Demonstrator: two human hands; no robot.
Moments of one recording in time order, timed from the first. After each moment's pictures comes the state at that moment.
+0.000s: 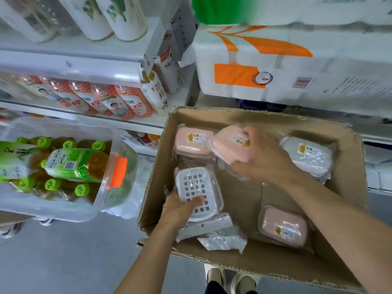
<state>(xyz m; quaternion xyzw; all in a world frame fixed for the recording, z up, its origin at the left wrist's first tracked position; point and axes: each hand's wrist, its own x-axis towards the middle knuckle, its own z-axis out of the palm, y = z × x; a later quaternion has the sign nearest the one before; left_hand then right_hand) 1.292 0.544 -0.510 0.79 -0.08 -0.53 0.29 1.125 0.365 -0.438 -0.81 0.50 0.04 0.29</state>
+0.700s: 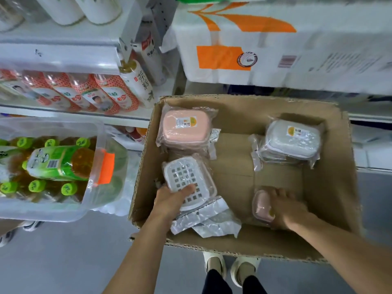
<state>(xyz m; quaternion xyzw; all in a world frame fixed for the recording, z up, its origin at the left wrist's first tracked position) 1.288 0.542 -0.503 0.79 -0.05 -0.53 0.31 1.010 0.452 -0.547 -0.72 0.51 0.39 0.27</state>
